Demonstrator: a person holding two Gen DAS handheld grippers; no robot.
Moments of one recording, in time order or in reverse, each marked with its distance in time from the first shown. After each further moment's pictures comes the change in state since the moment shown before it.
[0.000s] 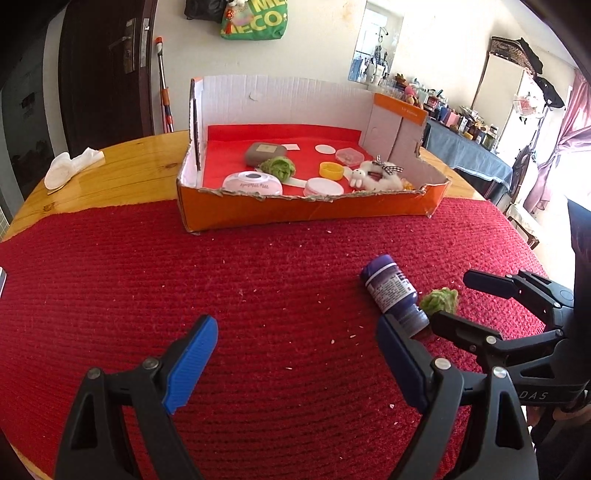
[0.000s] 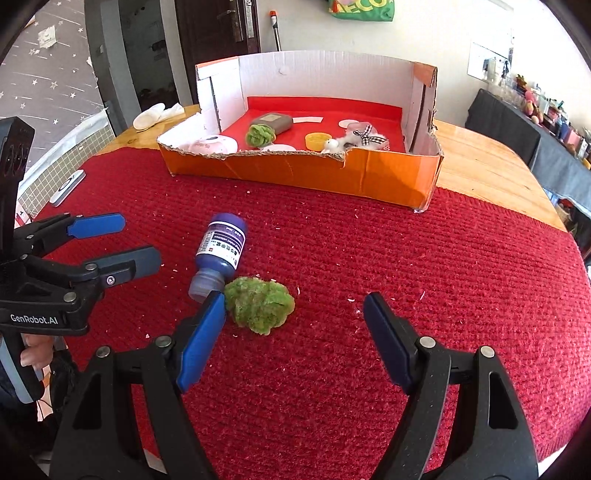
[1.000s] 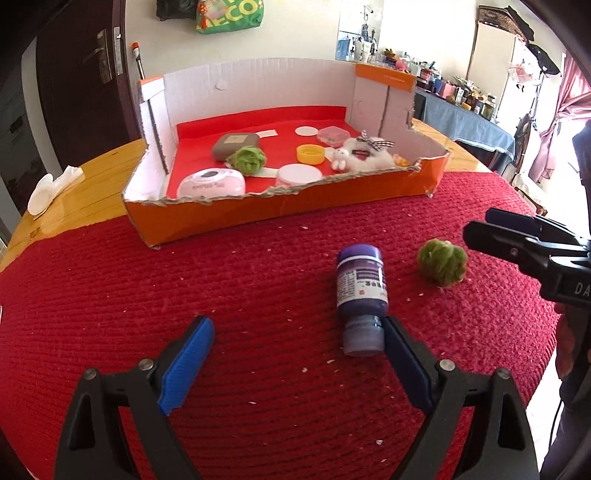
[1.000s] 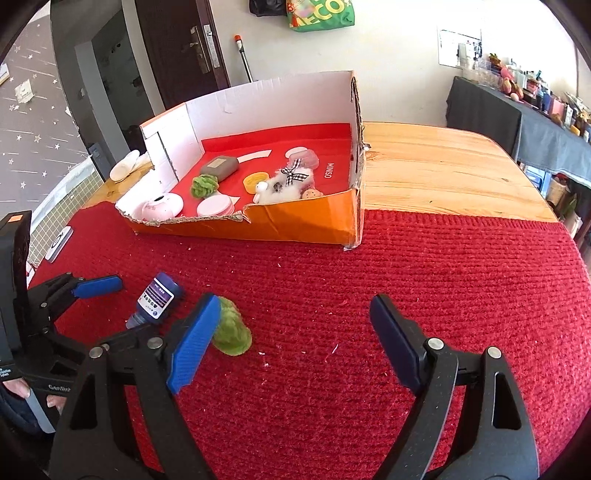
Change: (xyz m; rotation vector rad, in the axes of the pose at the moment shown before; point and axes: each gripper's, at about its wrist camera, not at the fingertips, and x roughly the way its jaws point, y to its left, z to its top) left arm 0.027 -0.023 0.009 0.090 0.058 0.052; right arm -0.007 -0.067 0.025 0.134 -0.071 0.029
